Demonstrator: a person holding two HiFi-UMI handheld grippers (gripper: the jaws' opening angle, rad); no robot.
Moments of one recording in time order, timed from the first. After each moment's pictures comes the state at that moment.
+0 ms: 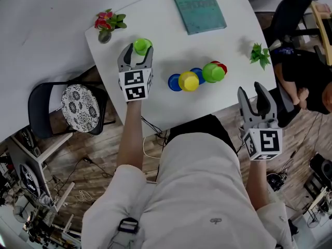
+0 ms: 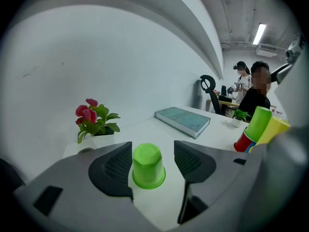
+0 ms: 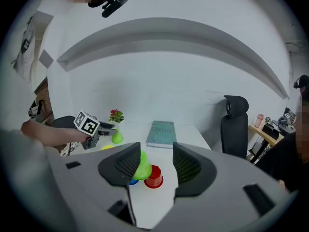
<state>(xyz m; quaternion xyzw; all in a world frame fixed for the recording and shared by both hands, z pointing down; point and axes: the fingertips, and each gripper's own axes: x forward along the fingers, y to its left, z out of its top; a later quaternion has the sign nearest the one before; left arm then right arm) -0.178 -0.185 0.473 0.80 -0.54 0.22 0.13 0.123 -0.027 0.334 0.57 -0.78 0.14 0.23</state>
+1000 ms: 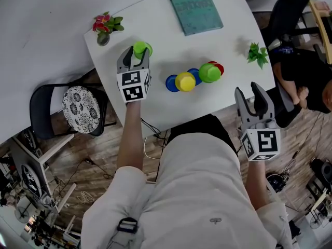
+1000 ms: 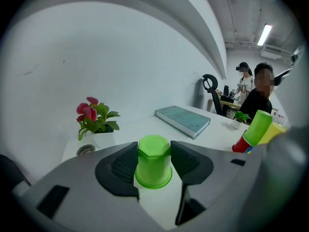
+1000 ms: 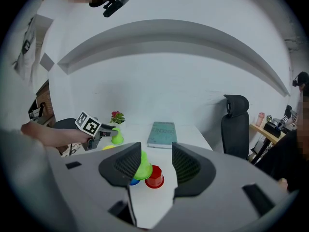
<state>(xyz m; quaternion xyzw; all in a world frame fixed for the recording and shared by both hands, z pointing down) -0.175 -0.181 0.473 0.79 -0.55 0.23 0.15 0.126 -0.024 0.334 0.56 -0.78 0.14 0.22</state>
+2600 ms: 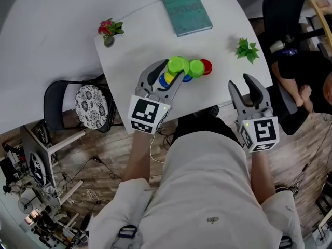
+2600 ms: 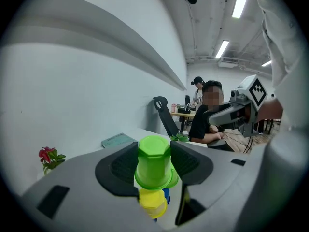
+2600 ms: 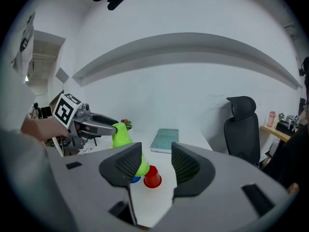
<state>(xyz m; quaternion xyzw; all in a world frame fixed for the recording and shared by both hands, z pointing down) 0.001 -0.054 0.327 0.90 -0.38 0.18 0.07 0.168 -0.008 0.320 0.51 -0.83 0.13 0.16</state>
